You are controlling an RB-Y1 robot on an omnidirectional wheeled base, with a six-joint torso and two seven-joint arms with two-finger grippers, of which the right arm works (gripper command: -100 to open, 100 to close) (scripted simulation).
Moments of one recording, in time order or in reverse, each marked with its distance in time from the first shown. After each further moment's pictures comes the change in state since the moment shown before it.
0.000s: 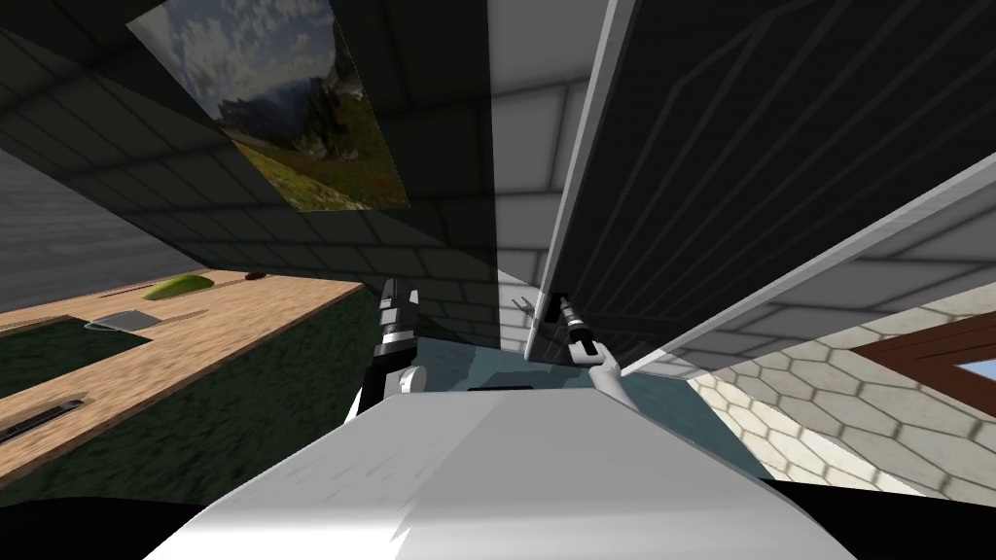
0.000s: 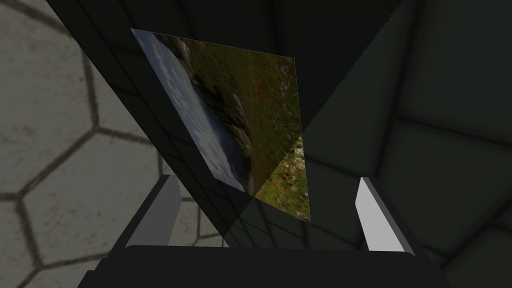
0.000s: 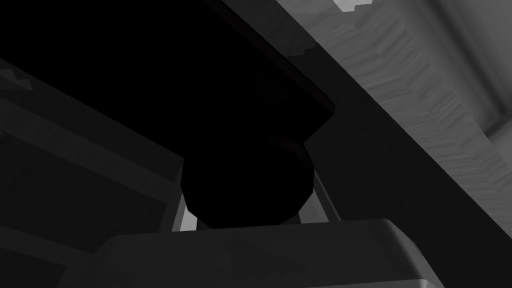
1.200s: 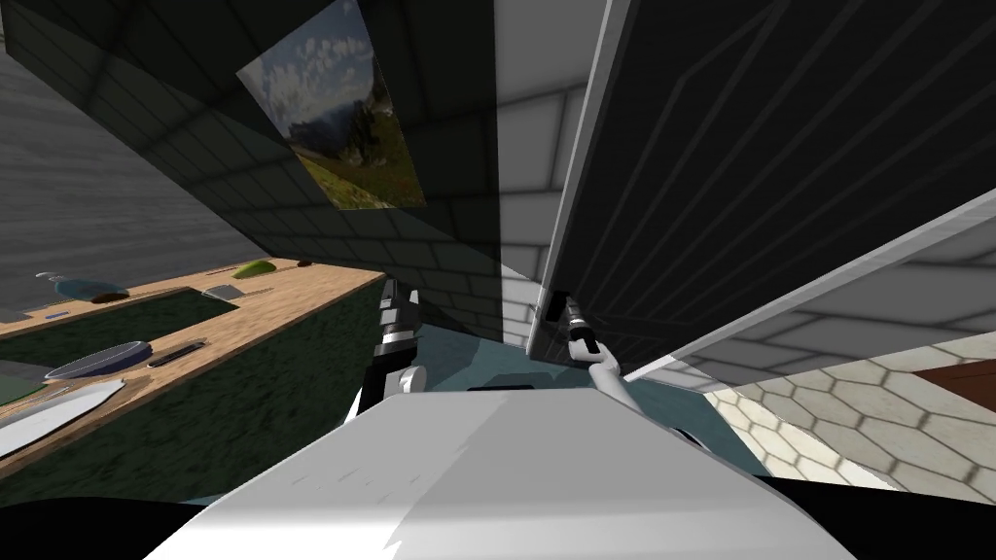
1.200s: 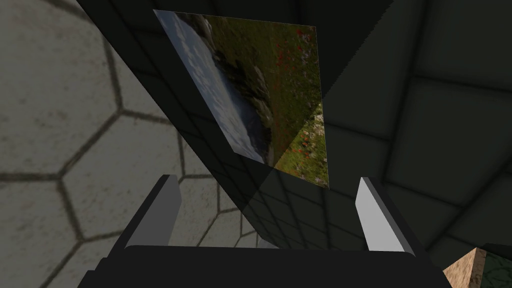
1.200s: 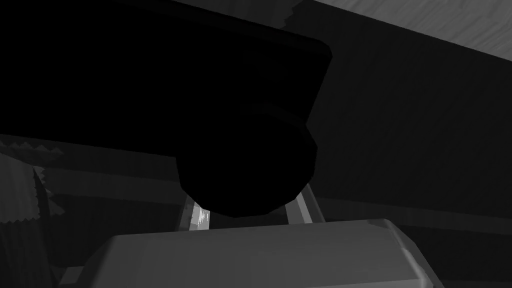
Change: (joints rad) arm -0.026 -0.019 0.015 0.044 -0.204 -0.002 -0.269
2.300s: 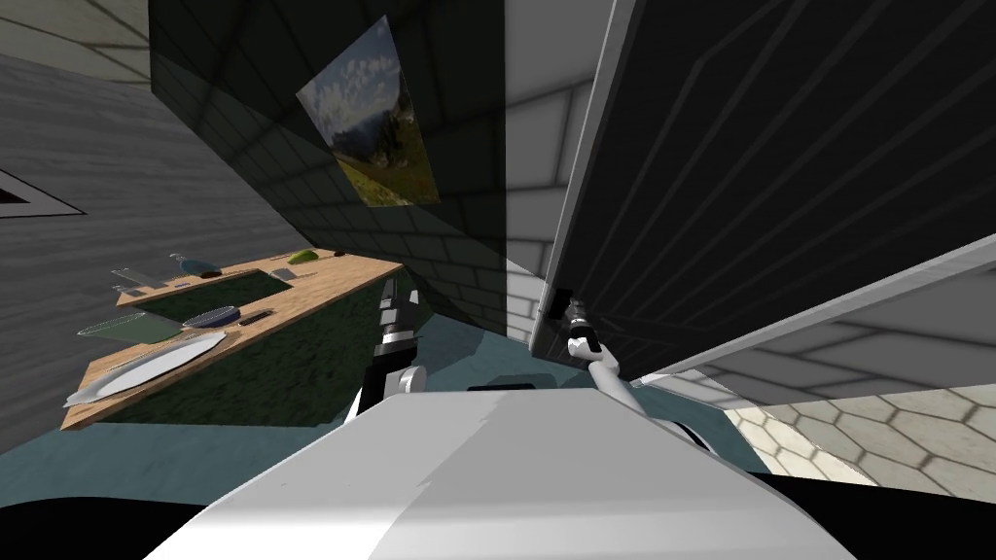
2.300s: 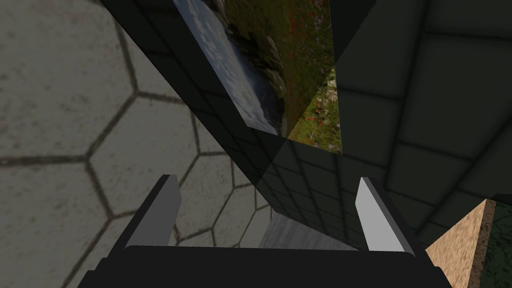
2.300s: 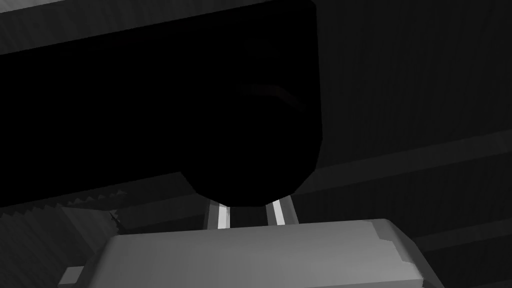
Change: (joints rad) arm -0.027 -0.016 0.014 0.048 -0.197 0.000 -0.255
